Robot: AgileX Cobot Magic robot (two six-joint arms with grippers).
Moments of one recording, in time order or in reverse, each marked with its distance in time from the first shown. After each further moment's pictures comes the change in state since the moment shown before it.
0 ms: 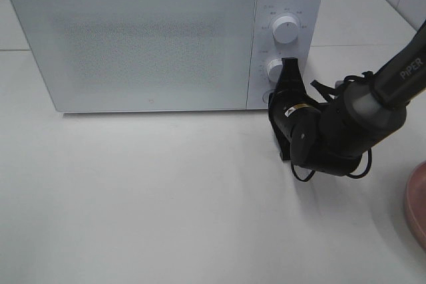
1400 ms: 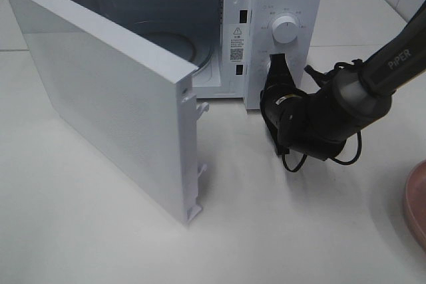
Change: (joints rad) left arm 0.000 0.000 0.000 0.000 0.000 0.000; right arm -0.011 0.017 -0.112 0.083 0.114 -0.156
